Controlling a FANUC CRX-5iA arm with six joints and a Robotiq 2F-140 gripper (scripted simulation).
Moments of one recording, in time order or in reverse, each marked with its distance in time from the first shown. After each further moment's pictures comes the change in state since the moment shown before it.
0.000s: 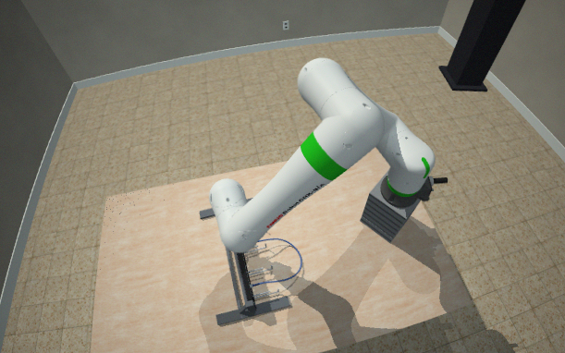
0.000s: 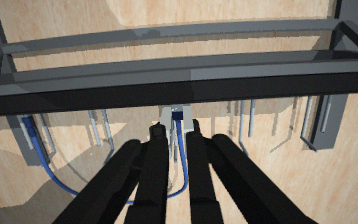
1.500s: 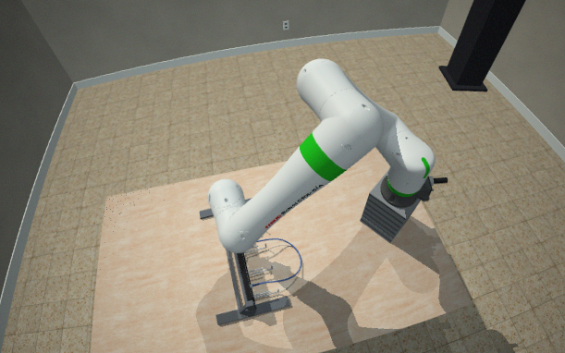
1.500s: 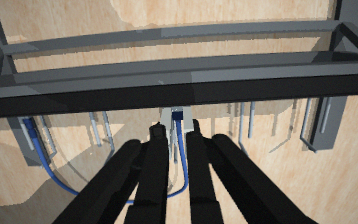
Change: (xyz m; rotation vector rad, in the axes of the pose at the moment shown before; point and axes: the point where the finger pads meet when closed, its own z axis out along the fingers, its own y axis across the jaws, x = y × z) arm 0.002 0.000 0.000 0.000 -0.006 0.000
